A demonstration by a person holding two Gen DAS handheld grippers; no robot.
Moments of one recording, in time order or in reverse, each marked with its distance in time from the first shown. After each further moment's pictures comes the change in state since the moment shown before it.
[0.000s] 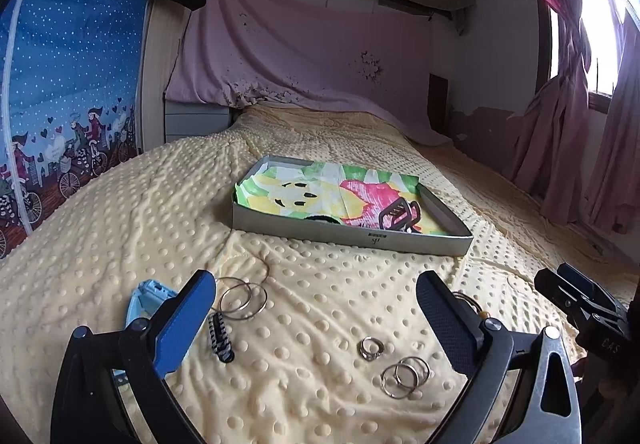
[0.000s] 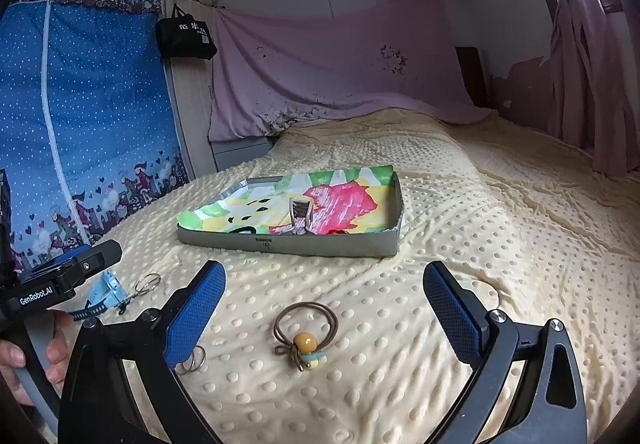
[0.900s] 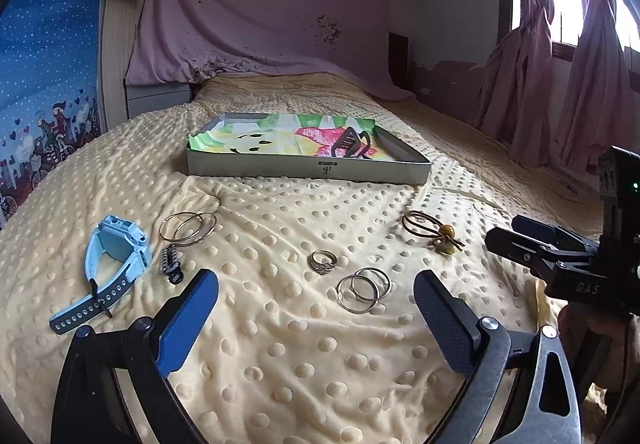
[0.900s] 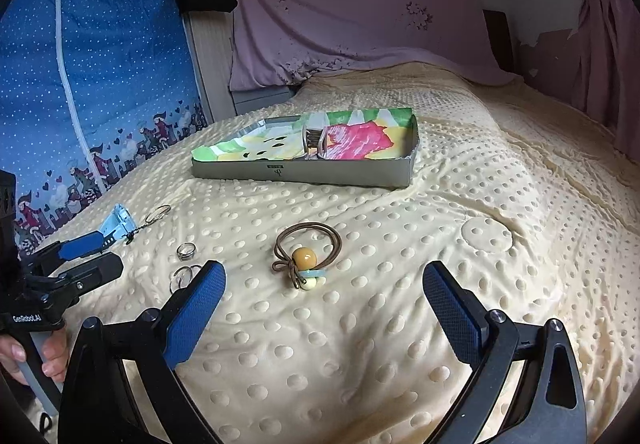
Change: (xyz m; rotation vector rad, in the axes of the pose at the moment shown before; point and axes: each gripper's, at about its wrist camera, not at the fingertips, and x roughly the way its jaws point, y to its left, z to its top) left arm -0.010 -0.032 -0.046 0.124 0.114 -0.108; right arm 0.012 -0.009 -0.031 -0.047 0.180 0.091
